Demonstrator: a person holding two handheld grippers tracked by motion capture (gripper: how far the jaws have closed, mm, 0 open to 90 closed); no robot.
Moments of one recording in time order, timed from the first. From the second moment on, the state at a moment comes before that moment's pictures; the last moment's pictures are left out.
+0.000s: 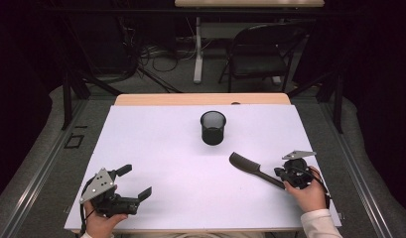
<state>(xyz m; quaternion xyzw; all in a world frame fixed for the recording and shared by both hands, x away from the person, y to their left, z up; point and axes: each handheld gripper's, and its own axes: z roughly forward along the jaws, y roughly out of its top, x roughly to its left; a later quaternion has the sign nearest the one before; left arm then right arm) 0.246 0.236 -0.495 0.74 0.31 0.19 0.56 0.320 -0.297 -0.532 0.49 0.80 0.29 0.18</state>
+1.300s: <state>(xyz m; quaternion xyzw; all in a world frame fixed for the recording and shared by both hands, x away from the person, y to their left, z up) 0.247 0.238 -0.496 0.74 0.31 0.19 0.56 0.314 -0.290 -0.538 0.49 0.81 0.28 0.15</state>
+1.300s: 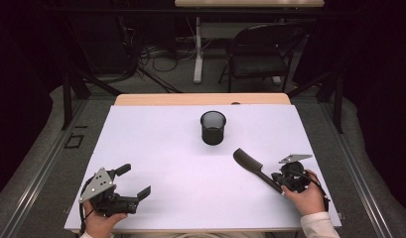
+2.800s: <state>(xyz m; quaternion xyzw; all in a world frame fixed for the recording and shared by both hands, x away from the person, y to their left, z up) 0.247 0.239 -0.497 0.74 0.32 0.19 0.57 0.310 -0.284 -0.534 0.49 0.81 0.28 0.16</state>
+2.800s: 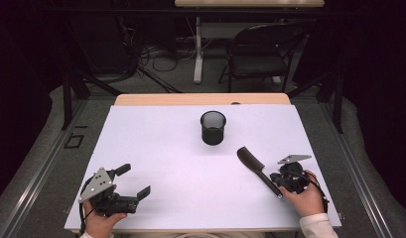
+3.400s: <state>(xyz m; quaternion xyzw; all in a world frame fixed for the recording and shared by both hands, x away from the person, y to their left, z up) 0.249 0.240 -0.498 0.73 0.32 0.19 0.57 0.310 -0.282 -0.527 0.49 0.81 0.29 0.15</state>
